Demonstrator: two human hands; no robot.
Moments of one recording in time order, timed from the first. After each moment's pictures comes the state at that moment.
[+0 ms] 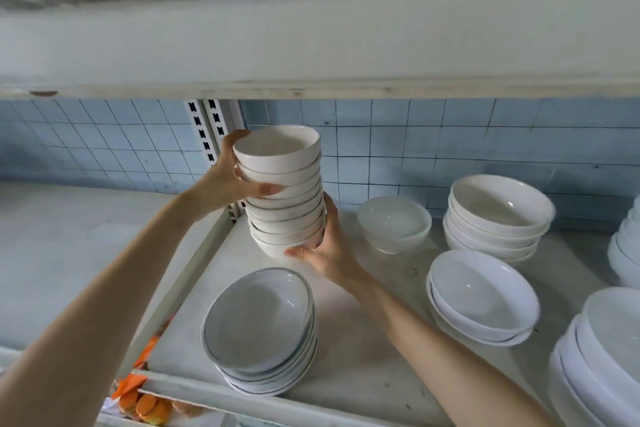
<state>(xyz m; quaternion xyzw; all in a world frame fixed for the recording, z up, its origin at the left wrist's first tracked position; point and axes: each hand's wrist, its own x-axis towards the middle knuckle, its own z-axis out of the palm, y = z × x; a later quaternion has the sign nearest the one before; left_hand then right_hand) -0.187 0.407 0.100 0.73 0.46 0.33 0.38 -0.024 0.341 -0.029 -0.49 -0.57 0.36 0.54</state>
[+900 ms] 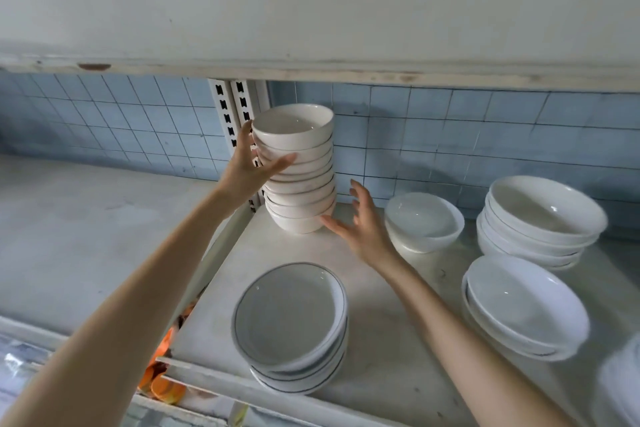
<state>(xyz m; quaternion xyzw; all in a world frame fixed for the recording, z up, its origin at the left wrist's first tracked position) -0.191 0.413 0.084 0.69 0.43 0.46 0.36 -0.011 0.352 -0.012 -0.57 -0.57 0.32 0.50</state>
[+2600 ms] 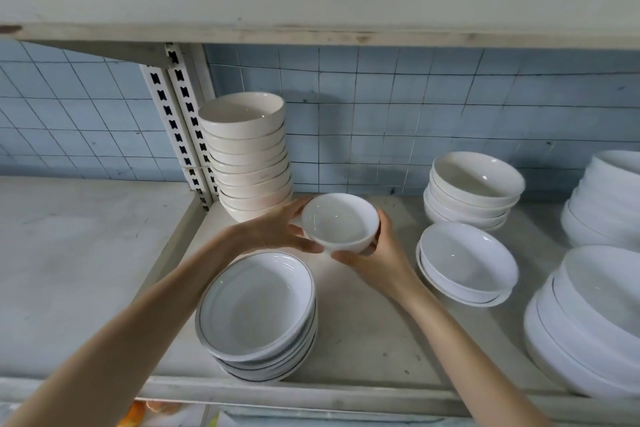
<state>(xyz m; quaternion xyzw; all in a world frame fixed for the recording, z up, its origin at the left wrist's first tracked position) -0.143 0.388 0.017 0.81 0.34 0.07 0.48 0.033 0.266 -0.032 -0.60 -0.48 0.32 0.55</state>
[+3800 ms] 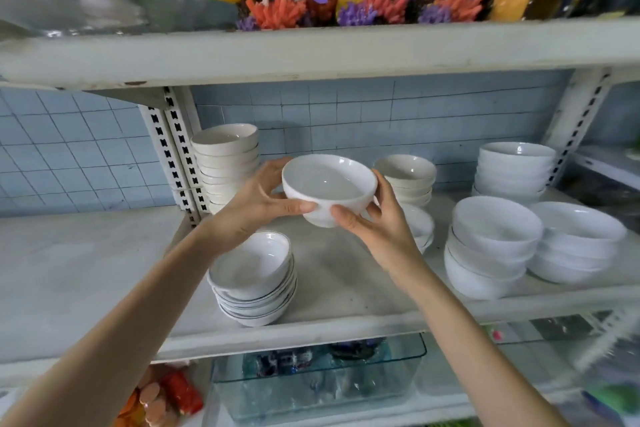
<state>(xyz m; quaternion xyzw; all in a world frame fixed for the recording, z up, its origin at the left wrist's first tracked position) -0.166 0.266 0.110 0.76 0.17 0.29 0.56 -0.011 0.140 0.079 -0.46 -0.49 0.28 0.69</state>
